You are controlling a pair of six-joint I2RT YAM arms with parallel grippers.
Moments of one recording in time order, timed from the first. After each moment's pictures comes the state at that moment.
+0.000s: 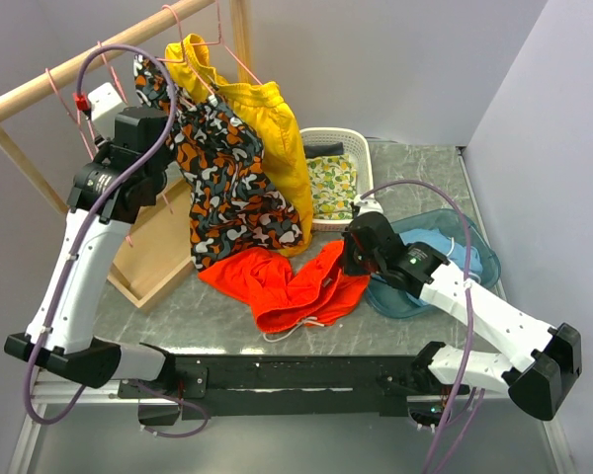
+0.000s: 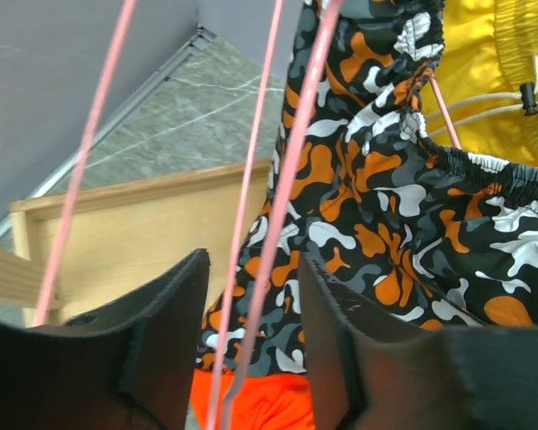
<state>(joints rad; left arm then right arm) -0.37 1.34 1.86 -1.03 -0.77 -0.67 0.74 1.11 0.97 -0.65 0.19 0.57</state>
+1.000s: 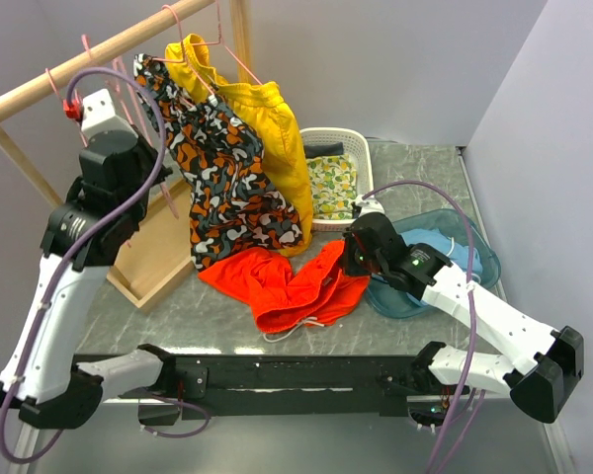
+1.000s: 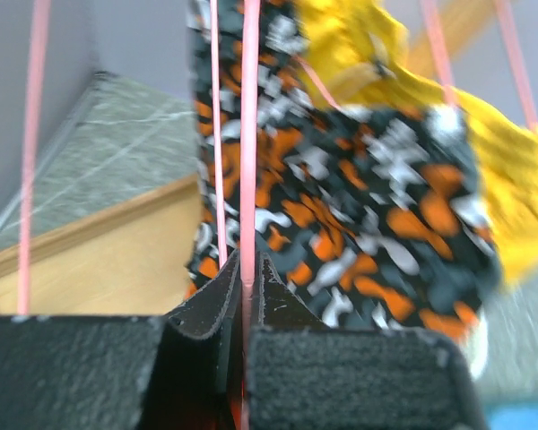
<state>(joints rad) -0.40 1.15 1.70 -0.79 -0.59 -0.49 0.74 1.09 0.96 -0.65 0.18 0.57</state>
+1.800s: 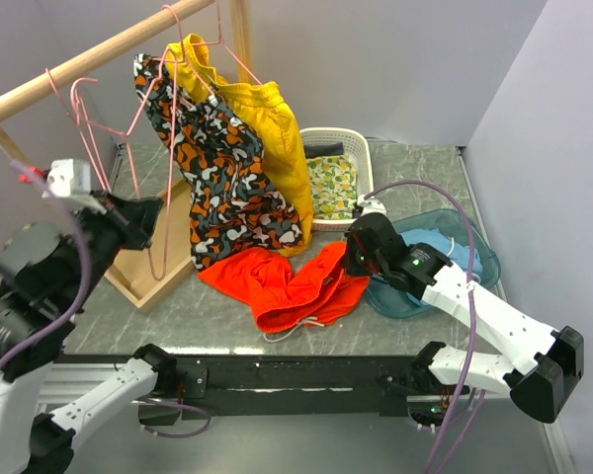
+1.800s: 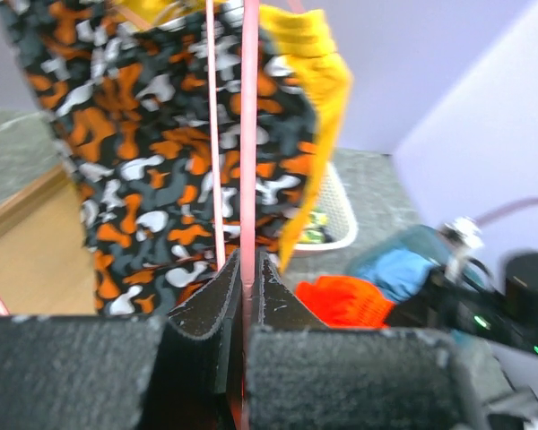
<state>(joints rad) -0.51 0.76 1.51 -0.80 -0.22 -0.42 0.74 1.09 0.96 -0.67 0.21 0.58</state>
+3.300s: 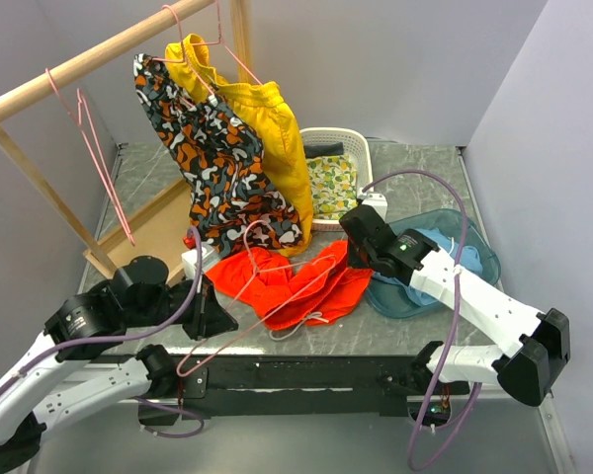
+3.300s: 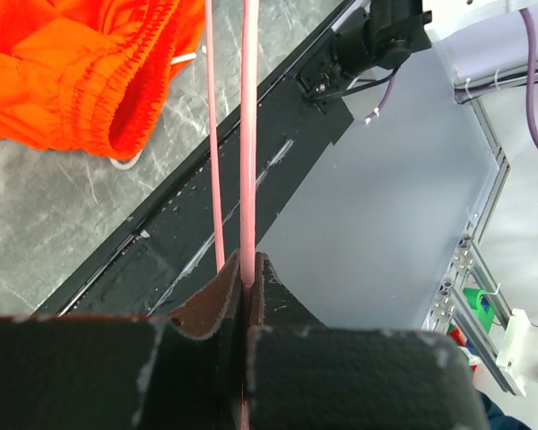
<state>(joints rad) -0.89 0.59 0.99 -0.94 0.33 -0.55 0.74 1.20 1.07 -0.80 0.40 0.61</state>
